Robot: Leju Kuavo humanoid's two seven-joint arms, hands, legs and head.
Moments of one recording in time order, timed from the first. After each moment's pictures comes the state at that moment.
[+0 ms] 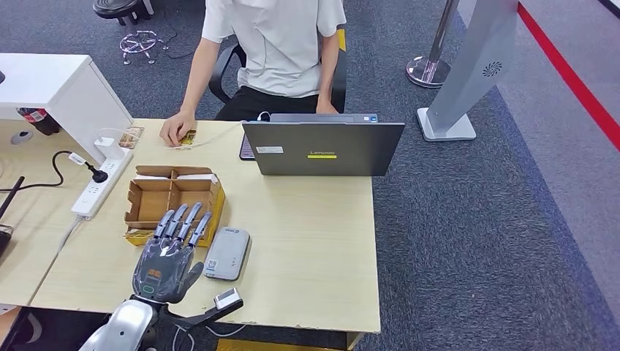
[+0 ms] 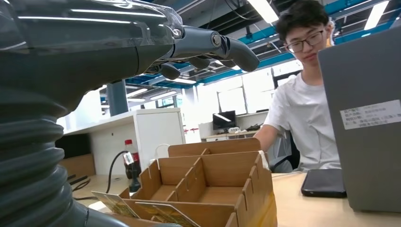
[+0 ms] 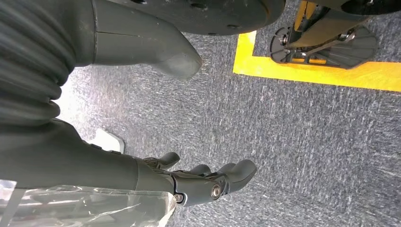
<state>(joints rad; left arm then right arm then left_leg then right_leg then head) 0.13 0.28 -0.22 -1.68 -1.47 0.24 0.12 -0.01 0.21 -0.80 -0.21 1.04 -0.23 -0.13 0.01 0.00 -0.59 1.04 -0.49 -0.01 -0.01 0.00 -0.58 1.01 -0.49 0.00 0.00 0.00</state>
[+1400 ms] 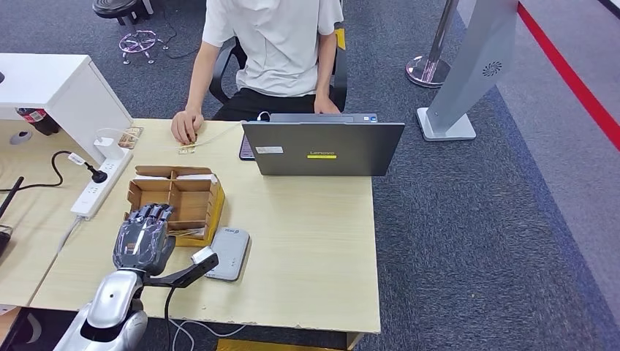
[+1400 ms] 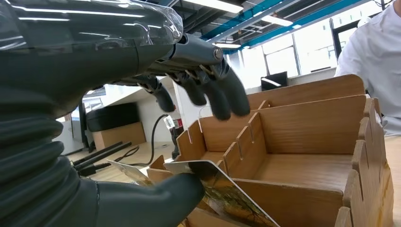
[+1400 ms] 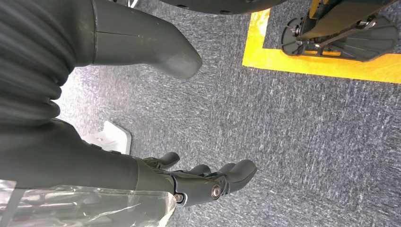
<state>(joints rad) 0.00 0.24 -0.05 -1.44 -1.39 0.18 0.13 -0.01 0.19 -0.82 -0.21 1.09 -0.21 -0.11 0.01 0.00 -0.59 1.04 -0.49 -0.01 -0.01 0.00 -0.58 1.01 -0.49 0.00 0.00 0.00</state>
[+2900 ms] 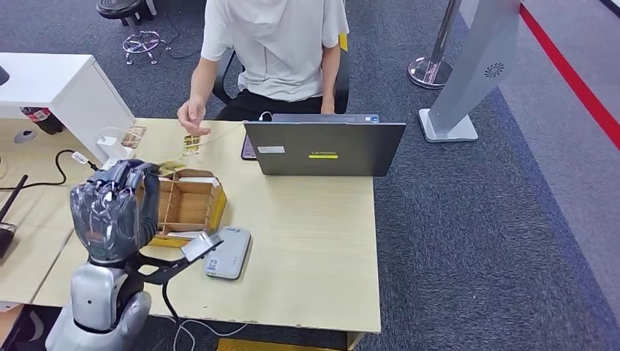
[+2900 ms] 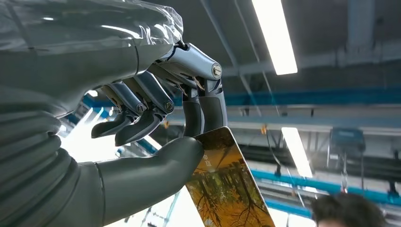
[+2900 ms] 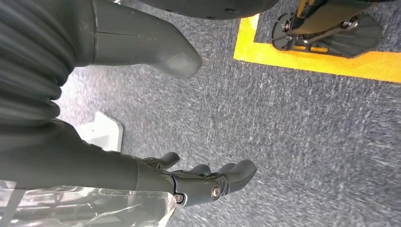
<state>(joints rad) -0.12 0.20 -0.11 -1.75 -1.51 0.59 0.09 -0.03 0.21 -0.87 -0.21 1.18 -0.24 -0.13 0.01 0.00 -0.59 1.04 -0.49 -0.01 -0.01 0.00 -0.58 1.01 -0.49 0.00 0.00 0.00</state>
